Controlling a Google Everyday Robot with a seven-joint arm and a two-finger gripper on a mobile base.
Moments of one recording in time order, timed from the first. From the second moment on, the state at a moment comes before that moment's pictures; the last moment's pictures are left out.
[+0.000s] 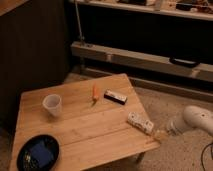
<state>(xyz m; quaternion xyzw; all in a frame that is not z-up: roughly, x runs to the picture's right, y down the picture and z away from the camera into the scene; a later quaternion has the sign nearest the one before) 0.318 0.246 0.815 0.06 -0.31 -0.86 0.40</state>
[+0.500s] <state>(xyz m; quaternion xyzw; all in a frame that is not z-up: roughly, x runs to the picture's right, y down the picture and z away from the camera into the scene) 0.317 0.246 0.818 0.06 -0.32 -0.86 0.39</state>
